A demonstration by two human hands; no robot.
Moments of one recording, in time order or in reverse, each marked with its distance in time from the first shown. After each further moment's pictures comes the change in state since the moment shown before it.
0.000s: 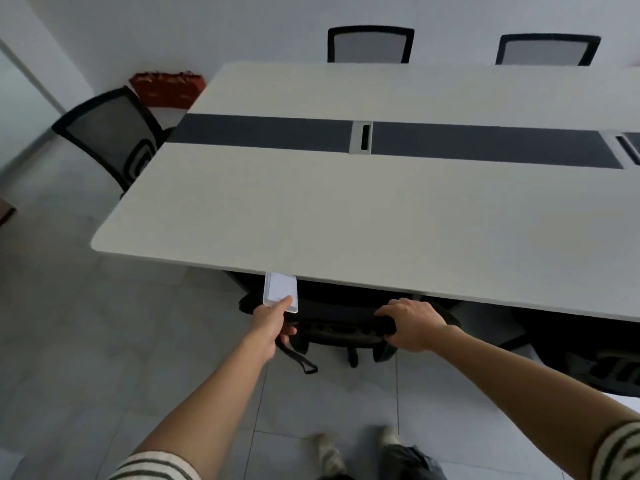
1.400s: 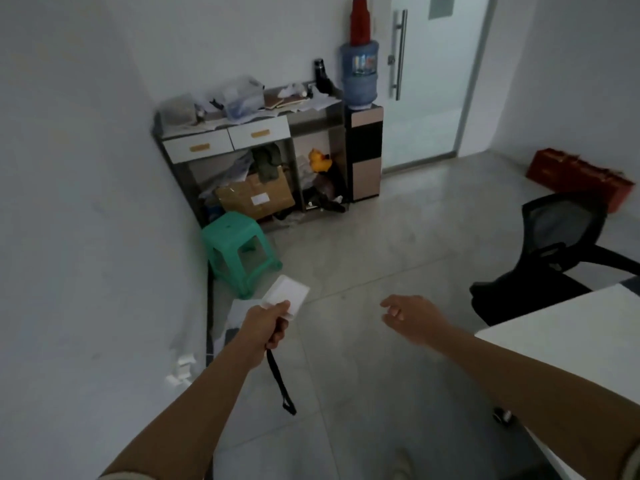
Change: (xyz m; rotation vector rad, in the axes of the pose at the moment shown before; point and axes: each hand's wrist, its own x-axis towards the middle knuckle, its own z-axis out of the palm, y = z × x) left_hand 0.018 0.006 -0.687 -0.630 0.786 0.102; right_hand 0.350 -0.763 -0.087 -0.075 -0.070 -0.879
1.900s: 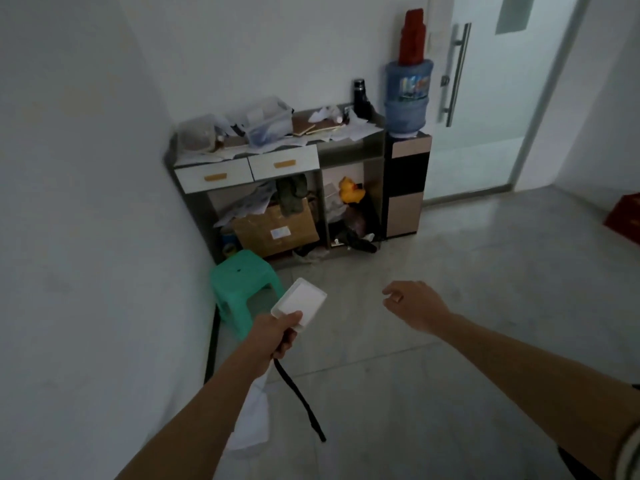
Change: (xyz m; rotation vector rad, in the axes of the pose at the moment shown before) left_hand 0.304 0.190 0.019 0.023 0.011 0.043; right_hand 0.404 -0.037 -0.125 0.018 0.027 -0.109
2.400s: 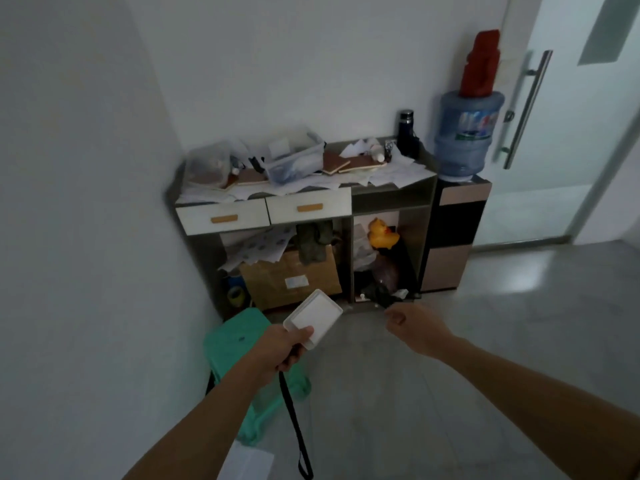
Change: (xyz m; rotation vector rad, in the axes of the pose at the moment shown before) left_hand 0.352 0.148 -0.074 0.008 -0.059 0.021; right_hand 0.388 -0.062 -0.021 0.022 -0.047 -0.045
